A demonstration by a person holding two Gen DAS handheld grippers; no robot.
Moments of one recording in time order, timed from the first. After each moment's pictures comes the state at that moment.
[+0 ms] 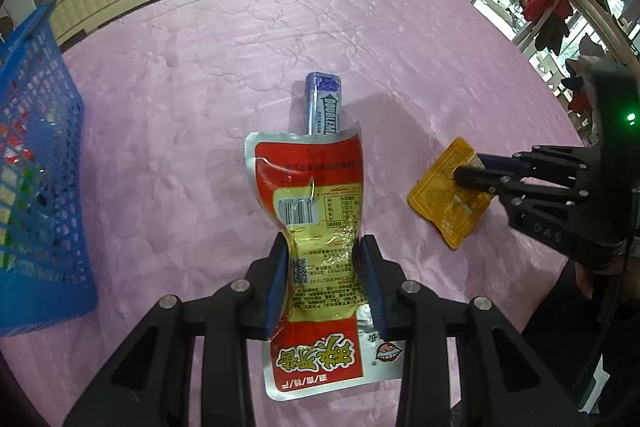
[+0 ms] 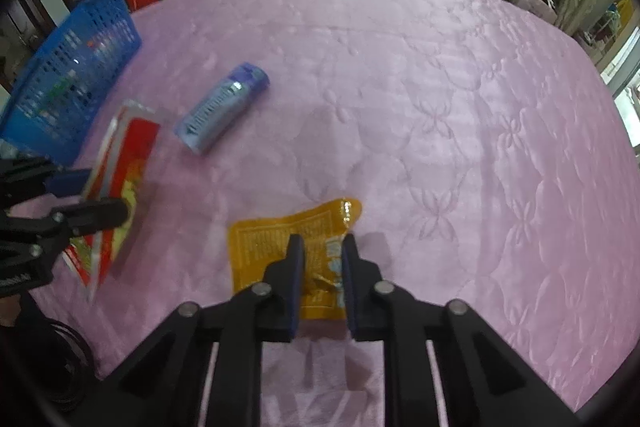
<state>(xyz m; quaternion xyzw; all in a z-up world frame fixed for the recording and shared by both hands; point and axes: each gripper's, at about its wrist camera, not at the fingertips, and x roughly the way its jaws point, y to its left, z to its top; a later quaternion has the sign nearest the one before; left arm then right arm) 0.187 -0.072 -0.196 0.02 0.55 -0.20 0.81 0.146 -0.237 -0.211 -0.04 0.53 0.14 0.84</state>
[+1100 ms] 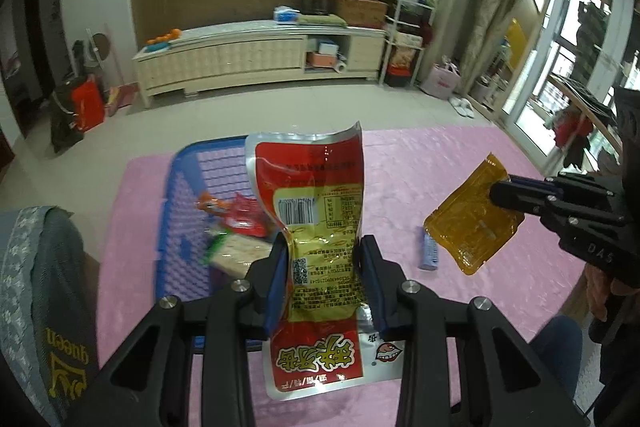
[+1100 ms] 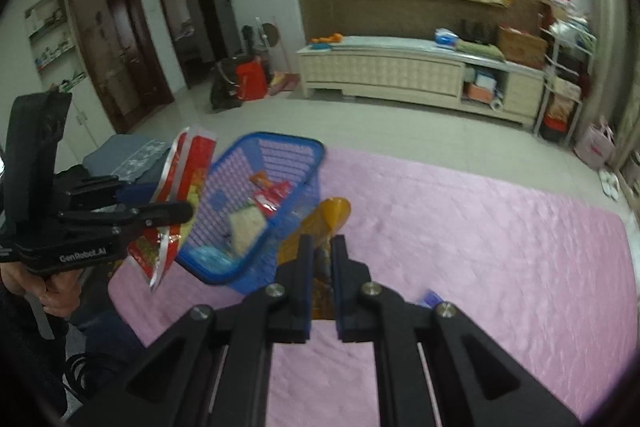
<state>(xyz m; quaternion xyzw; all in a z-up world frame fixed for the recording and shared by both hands) 0.152 0.103 -0.028 -0.02 0.40 -0.08 0.91 0.137 -0.080 -0.030 -0.06 0.35 0.31 0.89</state>
